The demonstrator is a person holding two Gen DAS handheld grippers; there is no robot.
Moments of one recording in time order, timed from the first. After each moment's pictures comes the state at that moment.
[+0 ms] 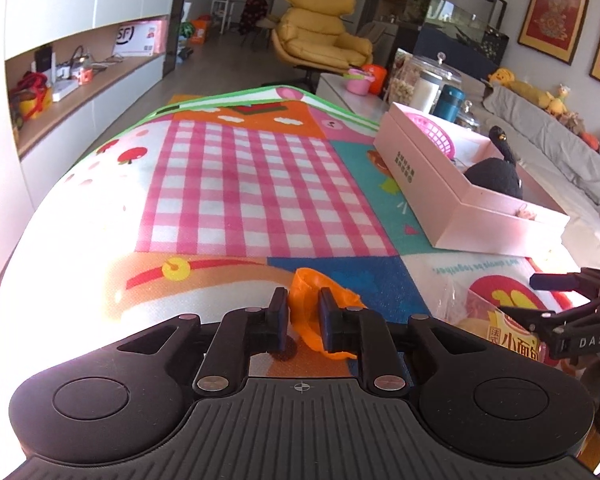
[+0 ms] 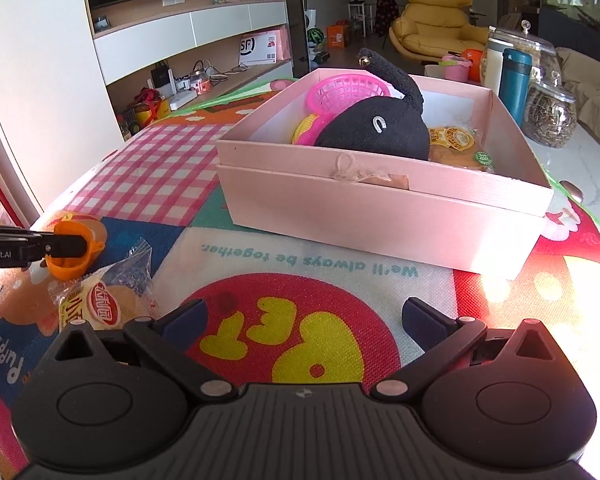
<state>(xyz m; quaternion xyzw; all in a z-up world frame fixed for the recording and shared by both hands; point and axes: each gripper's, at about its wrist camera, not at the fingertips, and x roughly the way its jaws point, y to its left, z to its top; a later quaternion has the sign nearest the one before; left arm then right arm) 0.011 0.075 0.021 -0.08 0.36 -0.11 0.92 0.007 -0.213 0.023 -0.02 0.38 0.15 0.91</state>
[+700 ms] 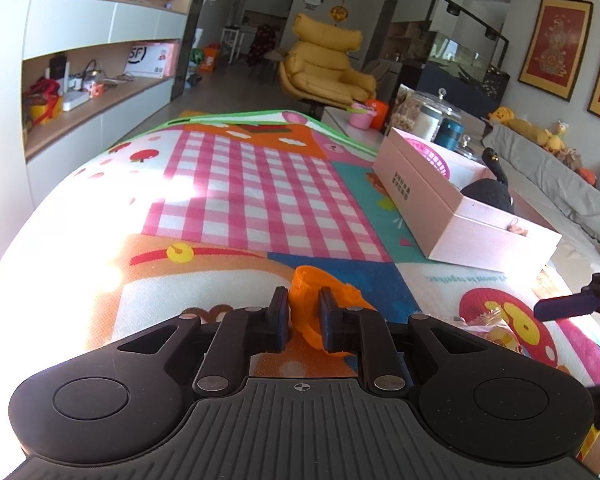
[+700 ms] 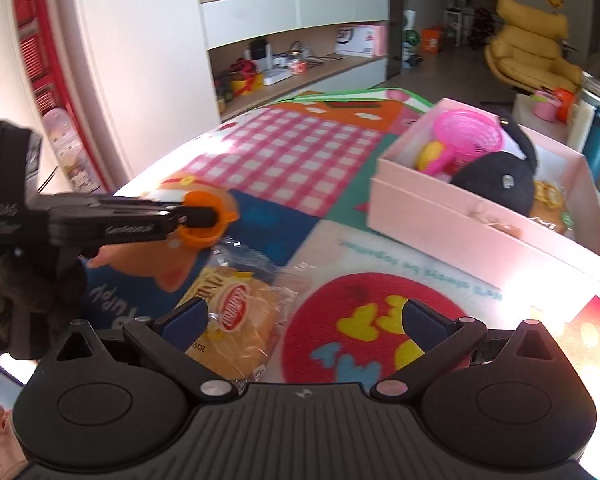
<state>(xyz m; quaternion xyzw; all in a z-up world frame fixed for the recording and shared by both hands) -0.013 0.077 0.011 -0.11 0.31 -0.10 0.94 -0.040 -0.161 0.061 -0.10 0.38 0.30 0.87</state>
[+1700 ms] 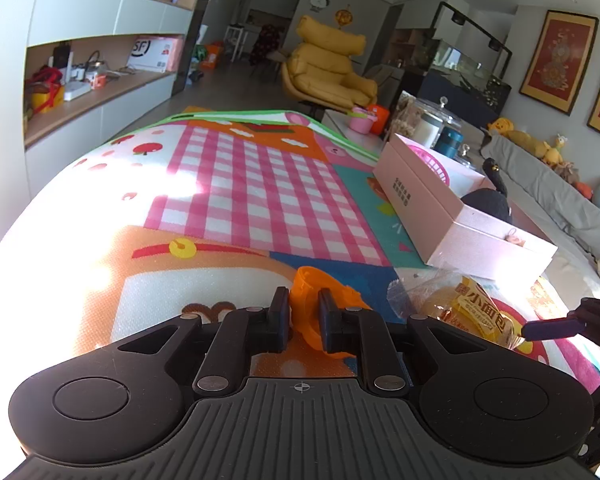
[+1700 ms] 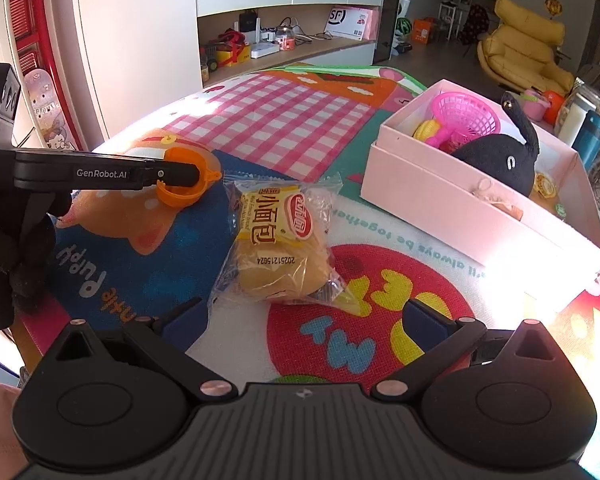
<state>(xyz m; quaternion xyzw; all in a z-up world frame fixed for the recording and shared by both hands) -0.013 0.083 0.009 -0.13 0.31 -0.11 0.94 -0.037 -0.160 0.042 -0.13 0.40 0.25 0.87</state>
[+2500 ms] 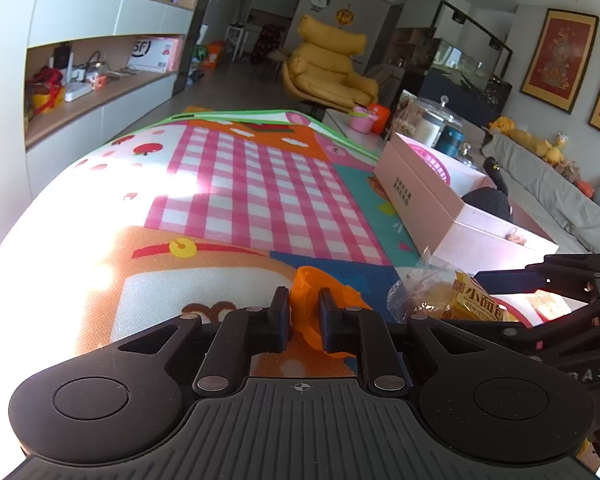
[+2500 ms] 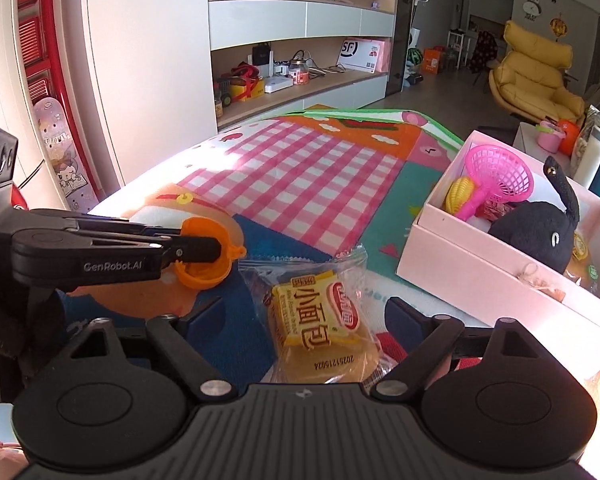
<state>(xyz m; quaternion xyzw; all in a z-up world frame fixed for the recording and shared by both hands) -0.013 0.082 0.009 -0.13 0.31 -0.11 0.94 -0.003 -0.123 0.055 -0.12 0.35 0.27 0.89</state>
